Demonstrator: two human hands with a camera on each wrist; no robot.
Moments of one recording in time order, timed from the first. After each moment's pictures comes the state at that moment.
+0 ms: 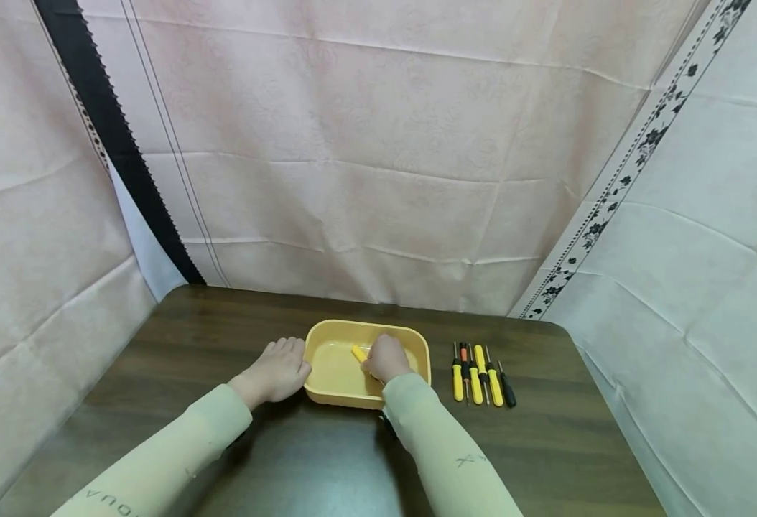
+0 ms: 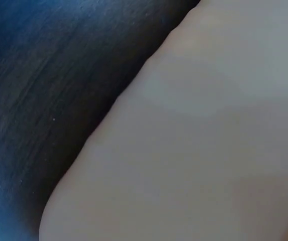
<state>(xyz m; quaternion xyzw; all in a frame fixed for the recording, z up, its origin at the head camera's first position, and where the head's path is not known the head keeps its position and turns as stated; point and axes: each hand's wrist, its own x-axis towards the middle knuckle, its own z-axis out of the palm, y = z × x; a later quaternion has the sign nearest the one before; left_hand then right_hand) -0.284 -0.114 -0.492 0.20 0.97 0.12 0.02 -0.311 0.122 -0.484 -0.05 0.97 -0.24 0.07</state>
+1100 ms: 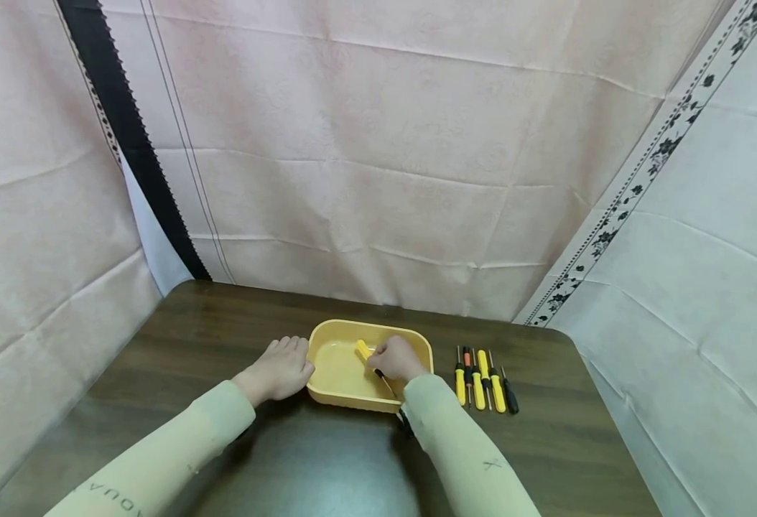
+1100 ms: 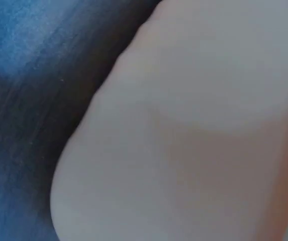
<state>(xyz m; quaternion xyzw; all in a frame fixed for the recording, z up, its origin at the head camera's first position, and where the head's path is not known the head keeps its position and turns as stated) -0.279 -0.113 -0.489 0.19 0.98 0.11 0.03 -0.318 0.146 -0.486 -0.10 0.92 -0.35 0.11</state>
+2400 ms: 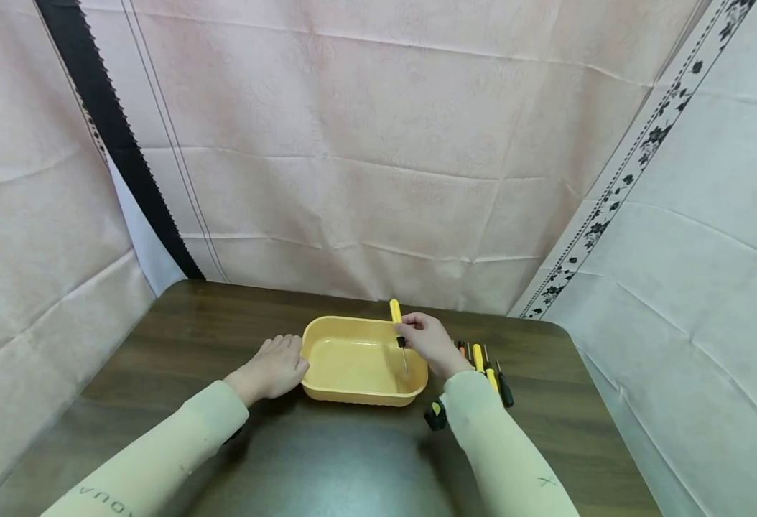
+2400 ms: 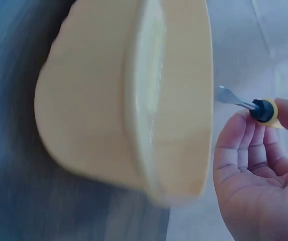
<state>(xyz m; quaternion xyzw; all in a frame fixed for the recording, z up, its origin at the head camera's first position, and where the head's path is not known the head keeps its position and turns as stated) -0.280 -0.109 -0.490 0.17 0.98 0.12 0.04 -0.313 0.206 -0.445 -0.02 0.80 -0.59 0.11</state>
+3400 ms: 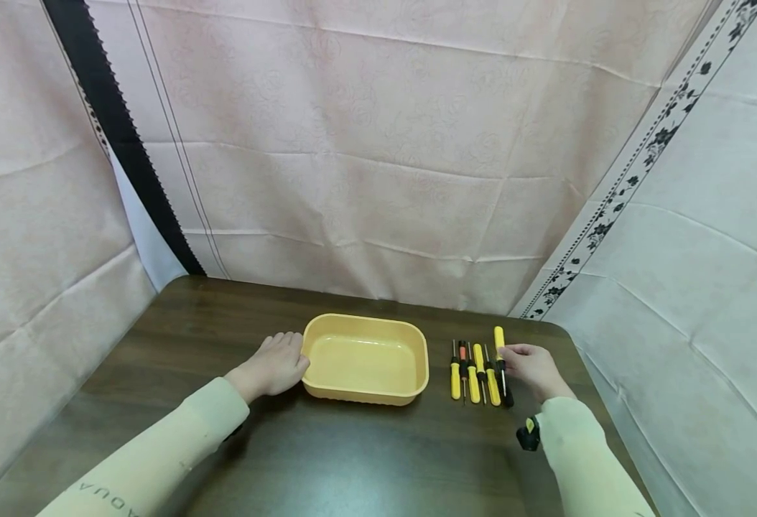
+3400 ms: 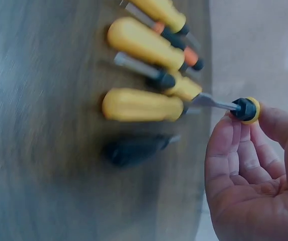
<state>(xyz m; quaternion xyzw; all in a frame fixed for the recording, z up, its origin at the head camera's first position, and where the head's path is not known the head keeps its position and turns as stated) -0.281 -0.108 -0.489 0.17 0.98 0.12 0.04 -0.285 0.386 -0.465 0.08 0.86 -0.50 0.08</state>
